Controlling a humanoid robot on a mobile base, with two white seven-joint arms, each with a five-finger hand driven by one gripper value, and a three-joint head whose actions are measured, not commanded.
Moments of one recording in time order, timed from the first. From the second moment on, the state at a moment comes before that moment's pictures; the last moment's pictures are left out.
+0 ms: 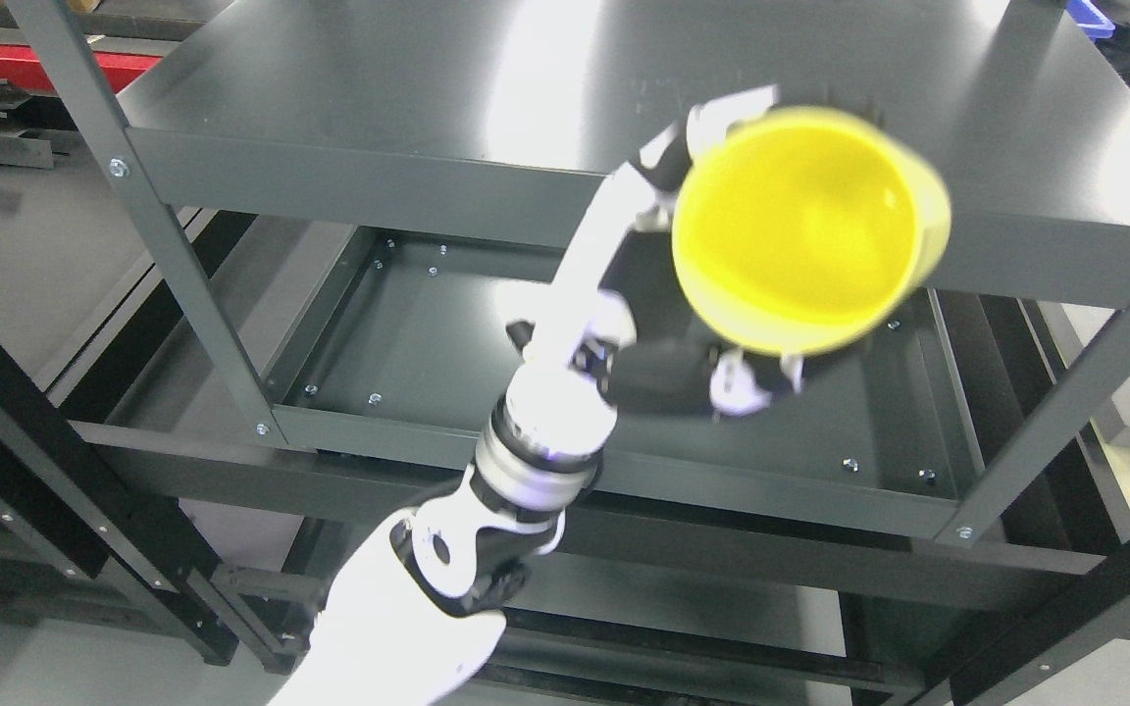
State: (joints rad) left arm -0.75 0.00 -0.65 -1.77 0.44 -0.51 0.00; right arm 0.00 0.00 0.00 -0.24 0.00 0.09 -0.12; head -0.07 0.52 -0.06
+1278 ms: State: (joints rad) left arm -1.17 0.00 -0.42 -1.58 0.62 0.72 0.49; right arm 0.00 0.00 0.00 -0.24 0.00 0.09 -0.12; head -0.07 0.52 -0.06
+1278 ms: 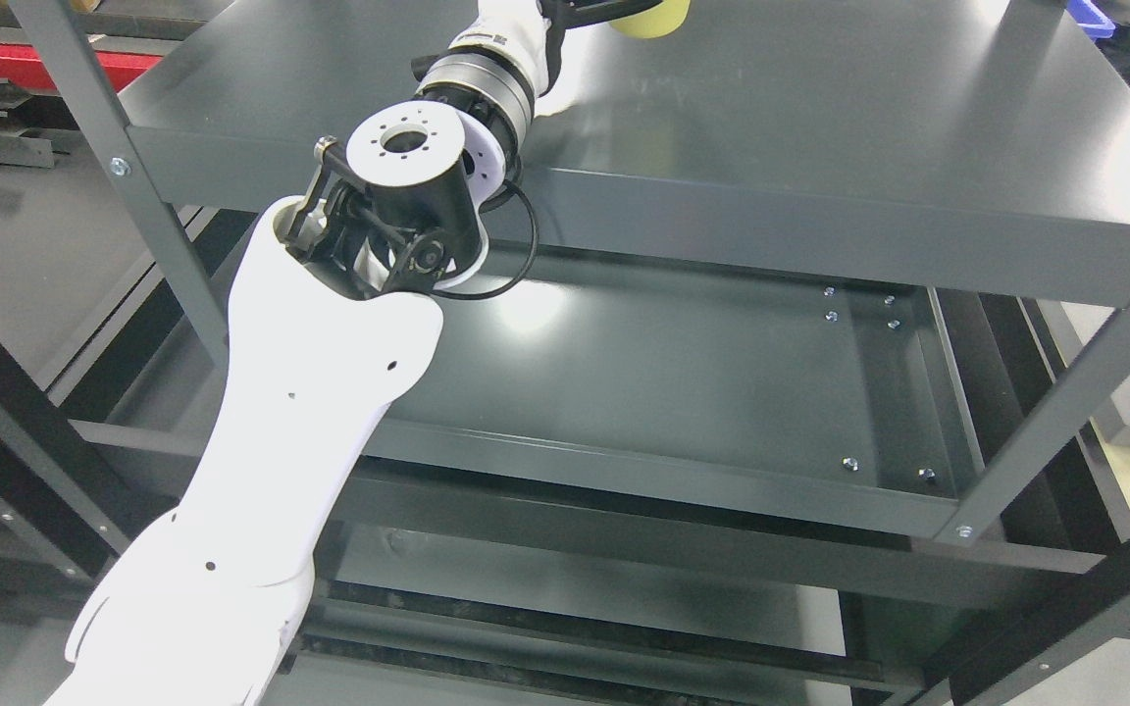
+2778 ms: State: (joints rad) left arm -1.18 0.00 -0.23 -1.69 0.63 0.69 -0.30; right arm 0.00 0.00 0.00 -0.24 0.00 0.09 -0.12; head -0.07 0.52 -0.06
